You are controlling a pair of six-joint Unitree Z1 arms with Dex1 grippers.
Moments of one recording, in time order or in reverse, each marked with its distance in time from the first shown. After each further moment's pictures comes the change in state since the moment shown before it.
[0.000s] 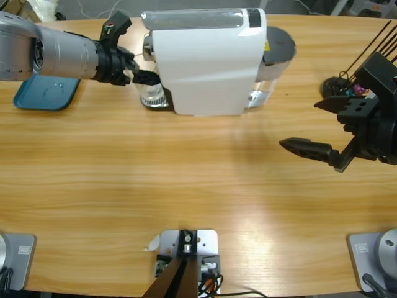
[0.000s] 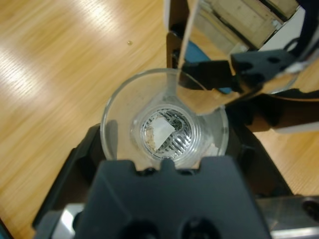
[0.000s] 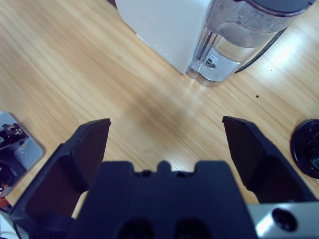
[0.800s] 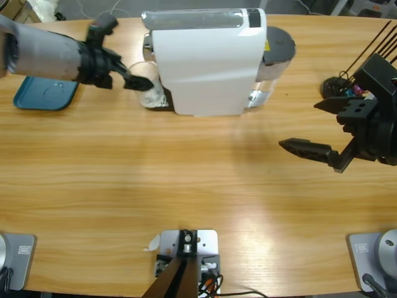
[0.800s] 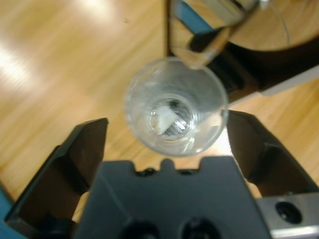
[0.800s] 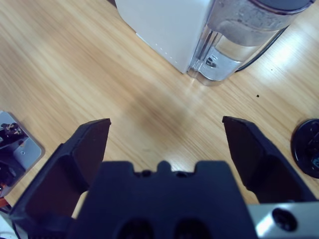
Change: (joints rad) arm 0 0.034 -0.085 0.000 0.123 -0.016 -0.001; arm 1 0.000 0.000 0.007 -0.007 0.000 0.000
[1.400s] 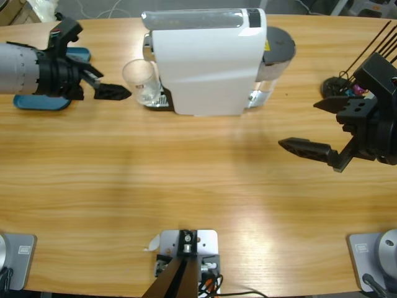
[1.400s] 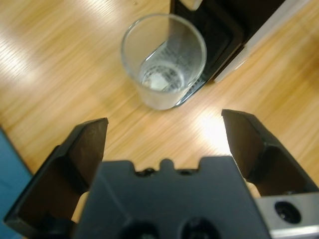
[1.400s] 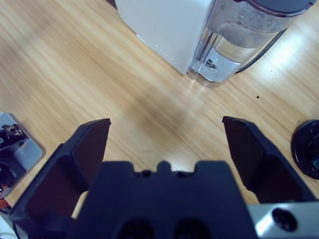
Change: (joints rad) arm 0 0.032 -0.158 0.135 0.033 -0.009 -0.014; arm 1 0.000 0.000 0.002 -0.008 0.000 0.000
